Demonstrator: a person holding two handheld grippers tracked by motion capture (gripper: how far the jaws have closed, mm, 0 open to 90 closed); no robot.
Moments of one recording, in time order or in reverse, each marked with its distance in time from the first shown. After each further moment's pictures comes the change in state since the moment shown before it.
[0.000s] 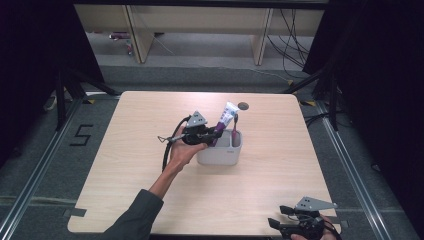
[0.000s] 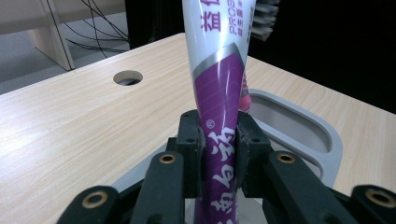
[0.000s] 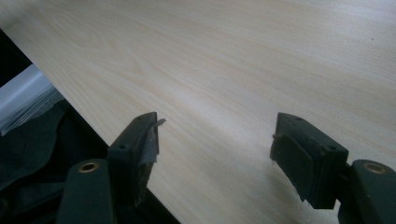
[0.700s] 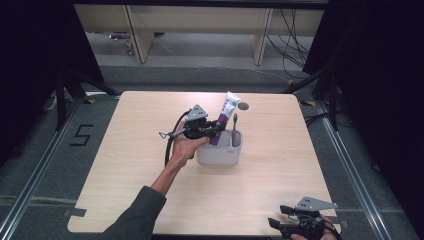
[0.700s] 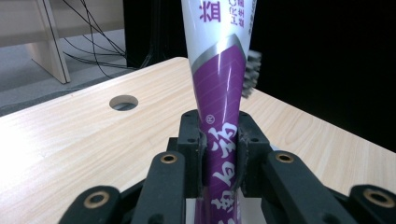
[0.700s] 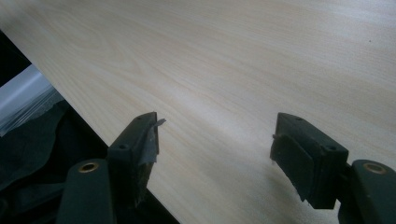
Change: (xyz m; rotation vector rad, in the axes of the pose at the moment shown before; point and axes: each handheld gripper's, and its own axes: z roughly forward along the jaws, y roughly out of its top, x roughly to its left) left arm -0.003 0.020 -0.001 -0.068 -0.015 -0.045; right arm 0.001 0.000 -0.001 0.006 -0.001 0.000
